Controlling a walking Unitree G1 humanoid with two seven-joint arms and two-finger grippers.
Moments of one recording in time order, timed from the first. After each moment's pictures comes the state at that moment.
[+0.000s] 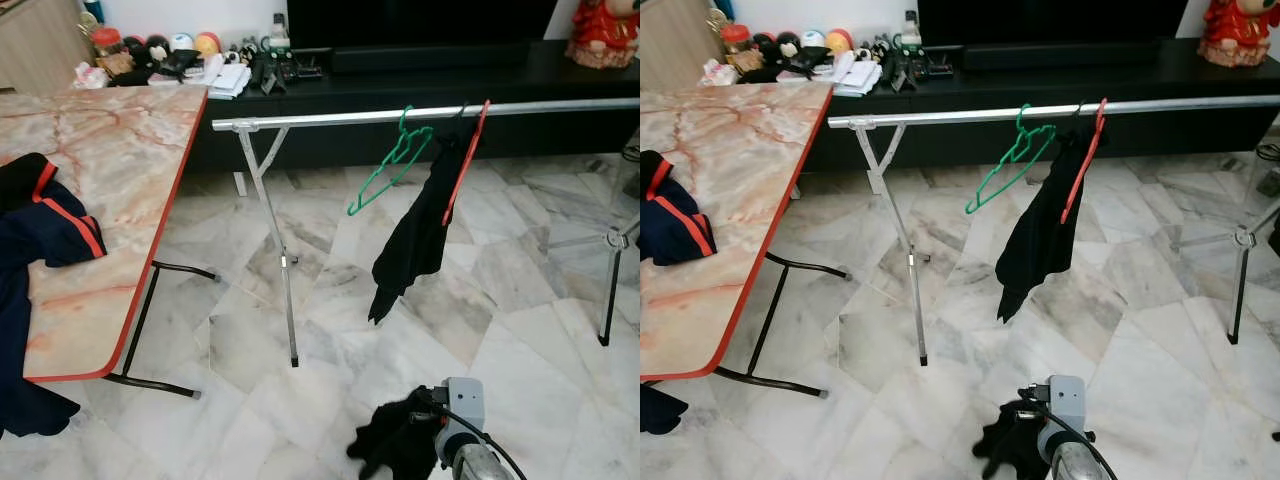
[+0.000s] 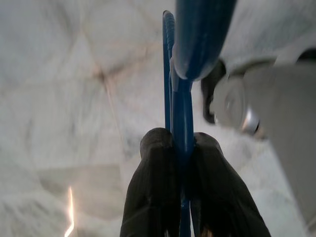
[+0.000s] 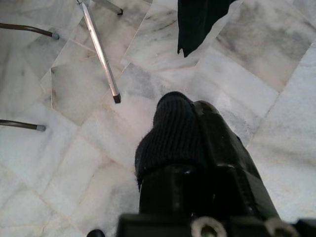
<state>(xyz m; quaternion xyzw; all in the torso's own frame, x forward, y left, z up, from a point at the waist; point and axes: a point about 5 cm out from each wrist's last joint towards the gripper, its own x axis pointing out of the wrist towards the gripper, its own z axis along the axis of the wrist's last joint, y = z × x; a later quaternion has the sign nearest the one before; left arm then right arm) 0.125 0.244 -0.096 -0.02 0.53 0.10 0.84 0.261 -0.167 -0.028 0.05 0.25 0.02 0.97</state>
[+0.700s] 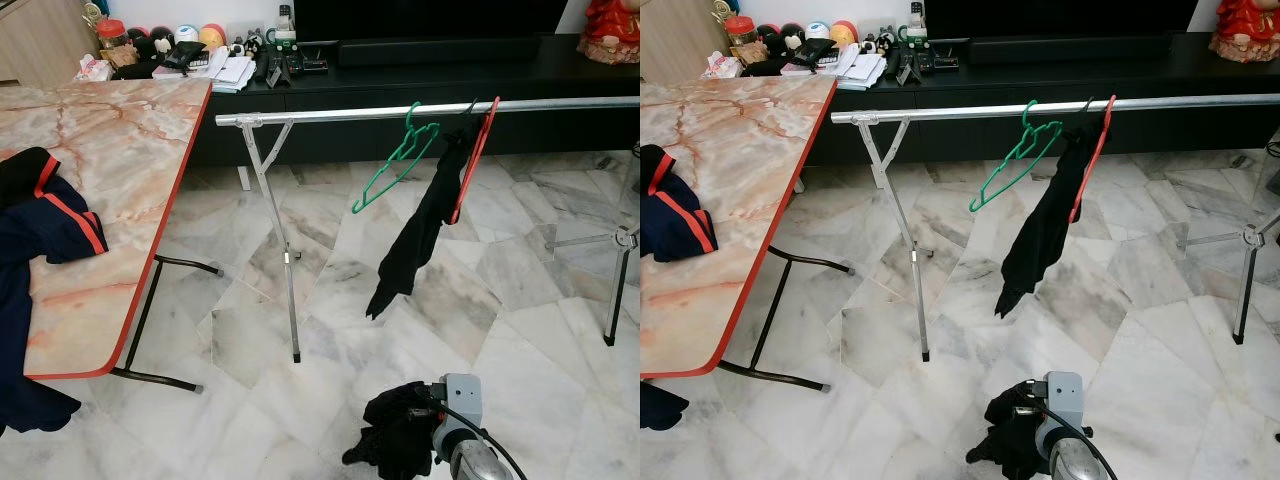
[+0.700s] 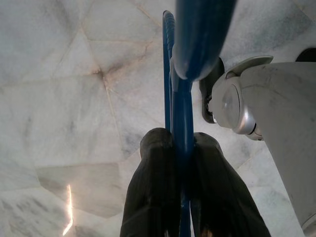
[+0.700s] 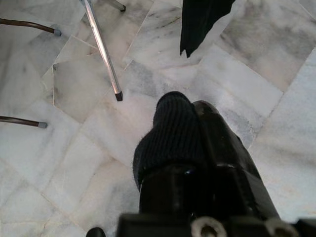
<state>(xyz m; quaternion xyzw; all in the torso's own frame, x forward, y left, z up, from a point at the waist) 0.130 0.244 -0.095 -0.02 0.53 0.10 0.84 0.261 -0.166 -0.028 0.05 0.25 0.02 0.97</state>
